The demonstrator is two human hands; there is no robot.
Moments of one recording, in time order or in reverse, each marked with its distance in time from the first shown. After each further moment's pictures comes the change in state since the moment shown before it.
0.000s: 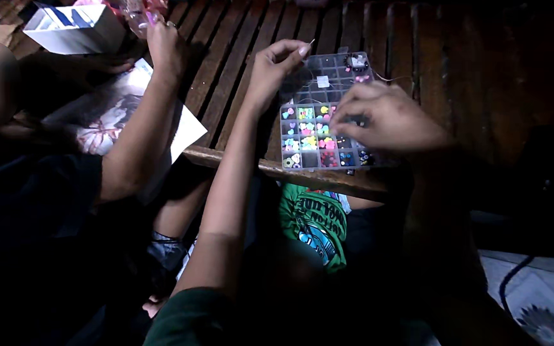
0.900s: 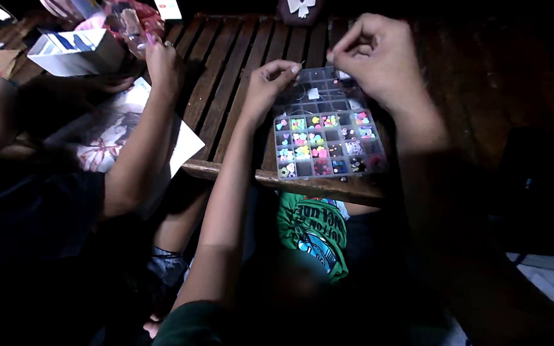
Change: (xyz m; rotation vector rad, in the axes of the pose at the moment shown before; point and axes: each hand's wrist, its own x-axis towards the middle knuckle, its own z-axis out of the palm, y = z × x) left_hand 0.000 -0.004 0.001 -0.030 -0.026 -0.025; right_hand 0.061 0.021 -0.017 0.386 0.415 0.146
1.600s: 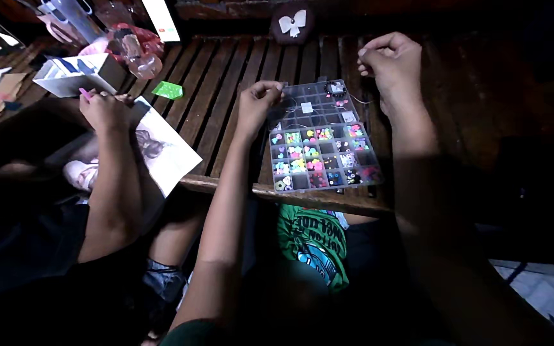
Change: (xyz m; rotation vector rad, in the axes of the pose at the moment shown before) left_hand 0.002 -0.004 -0.003 0.105 0.135 -0.055; right_hand 0.018 0.060 -0.019 0.240 0.363 0.295
